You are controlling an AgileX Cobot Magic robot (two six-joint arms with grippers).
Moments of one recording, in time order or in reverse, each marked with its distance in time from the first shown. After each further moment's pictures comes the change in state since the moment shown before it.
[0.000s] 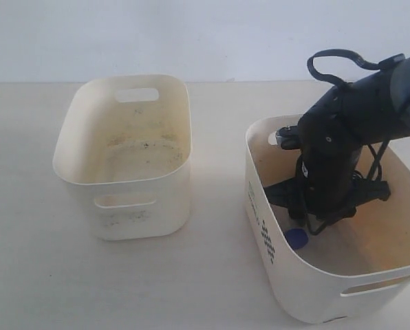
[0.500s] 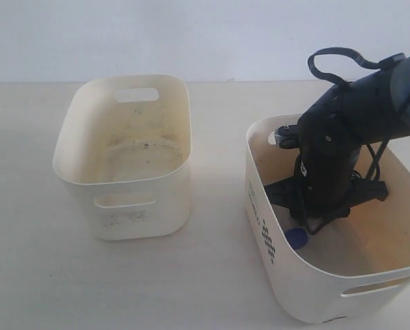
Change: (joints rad) left arm 0.000 0.000 0.000 0.000 0.000 0.000; right arm 0.000 -0.001 0.000 0.000 -0.001 0.000
